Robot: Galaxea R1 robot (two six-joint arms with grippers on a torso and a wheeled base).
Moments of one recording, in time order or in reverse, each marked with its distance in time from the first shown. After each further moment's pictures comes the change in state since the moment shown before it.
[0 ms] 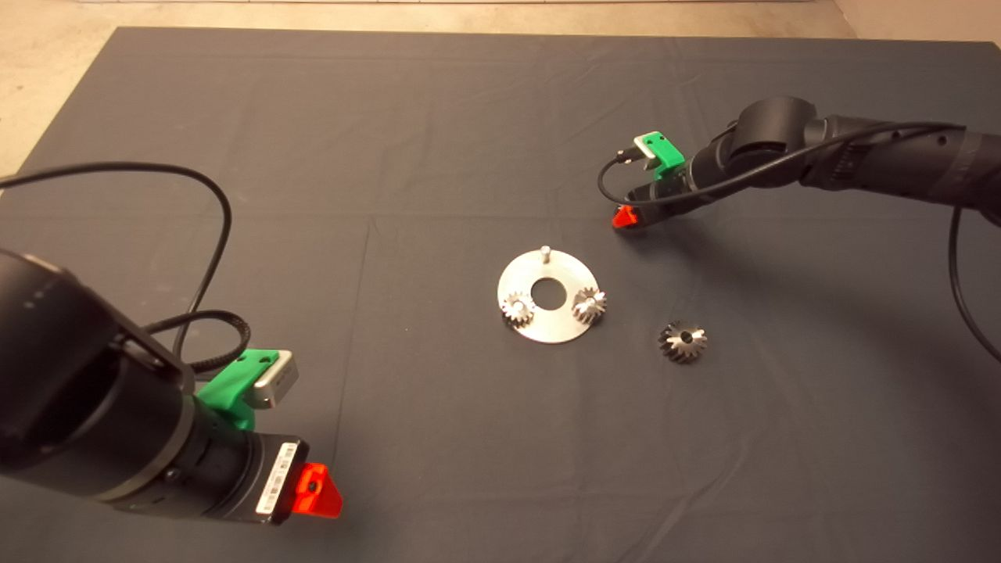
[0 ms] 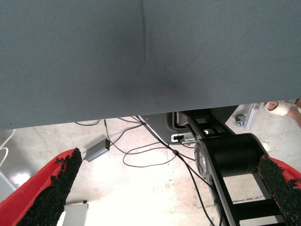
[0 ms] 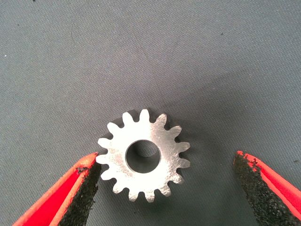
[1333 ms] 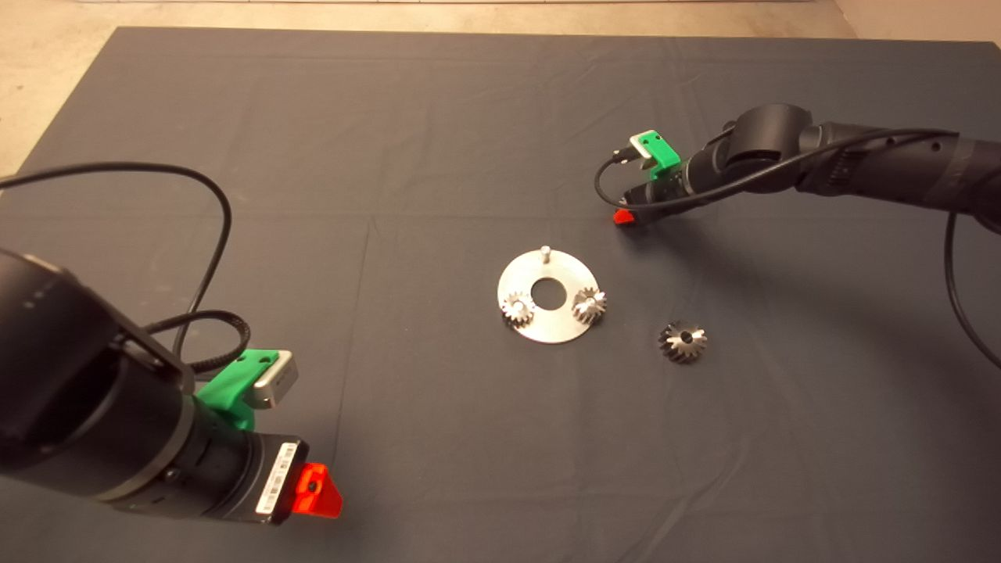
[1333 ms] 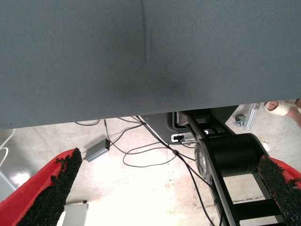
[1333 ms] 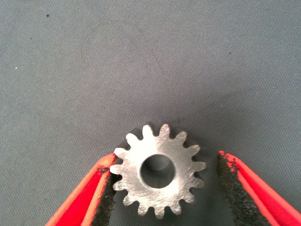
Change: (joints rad) left arm 0.000 0.000 0.000 0.000 0.000 0.000; right arm -0.012 0.003 0.001 -0.051 0.038 0.000
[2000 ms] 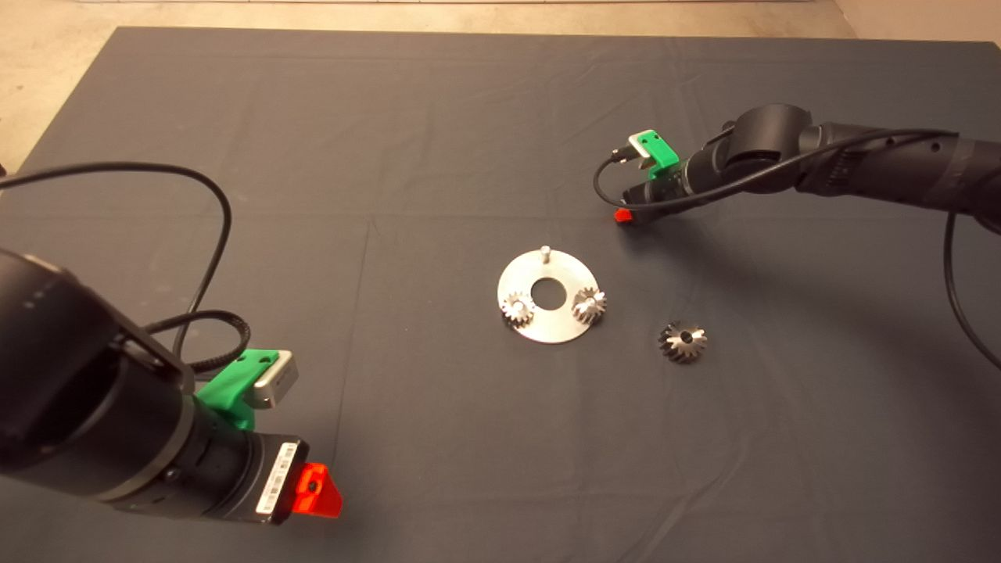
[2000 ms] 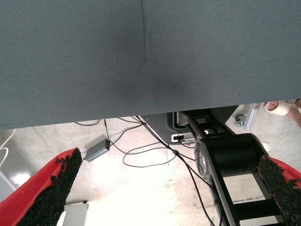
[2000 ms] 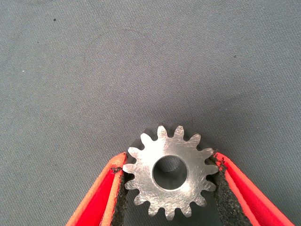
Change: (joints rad) left arm 0.000 0.000 0.000 0.000 0.000 0.000; right arm -0.003 0.000 0.000 -0.001 0.016 0.000
